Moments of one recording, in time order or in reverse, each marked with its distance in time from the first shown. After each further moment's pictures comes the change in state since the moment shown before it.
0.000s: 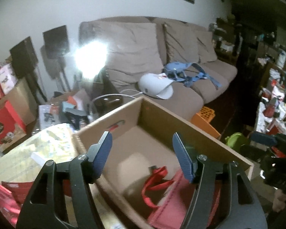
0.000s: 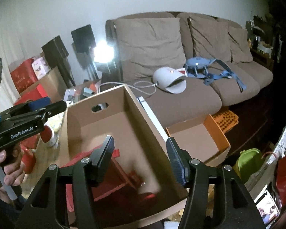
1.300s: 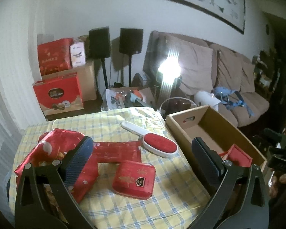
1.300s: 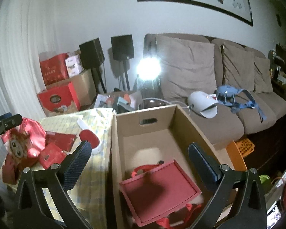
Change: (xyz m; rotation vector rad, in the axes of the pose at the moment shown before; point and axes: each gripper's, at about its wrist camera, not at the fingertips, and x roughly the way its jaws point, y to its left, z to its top) left arm -0.174 0.159 -0.084 -0.283 -0.096 0.246; right arm -0.021 0.128 -0.005 -0.166 -0.130 0.124
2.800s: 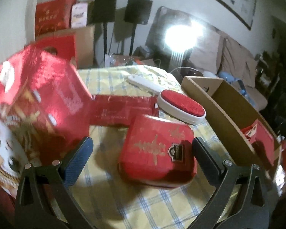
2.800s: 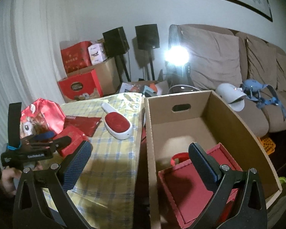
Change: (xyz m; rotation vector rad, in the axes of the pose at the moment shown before) left arm 0.100 0.035 -0.093 -0.064 0.127 -0.051; right arm 0.033 0.043 -0.041 -0.040 0.053 0.174
